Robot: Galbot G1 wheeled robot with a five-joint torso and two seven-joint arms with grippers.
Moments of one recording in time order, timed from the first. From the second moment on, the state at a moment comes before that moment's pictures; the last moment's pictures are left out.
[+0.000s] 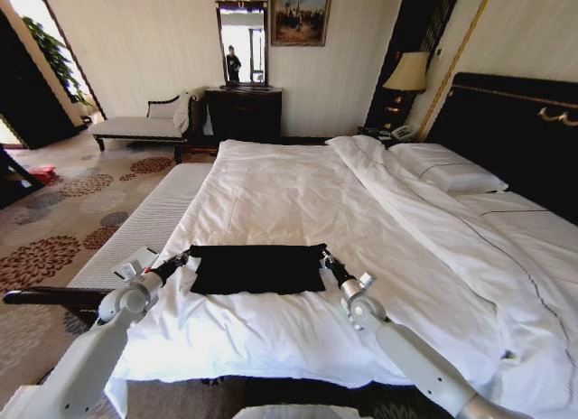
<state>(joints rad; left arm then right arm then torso) 1.16 -0.90 -0.57 -1.58 -1.02 0.31 0.18 -0.96 0.95 -0.04 1.52 1.21 0.26 0.01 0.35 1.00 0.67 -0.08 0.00</state>
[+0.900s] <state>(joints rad) 1.29 -0.92 -0.61 -1.68 -0.94 0.28 0.14 -1.09 0.93 -0.02 1.64 1.09 0.27 0.05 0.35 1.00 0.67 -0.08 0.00</state>
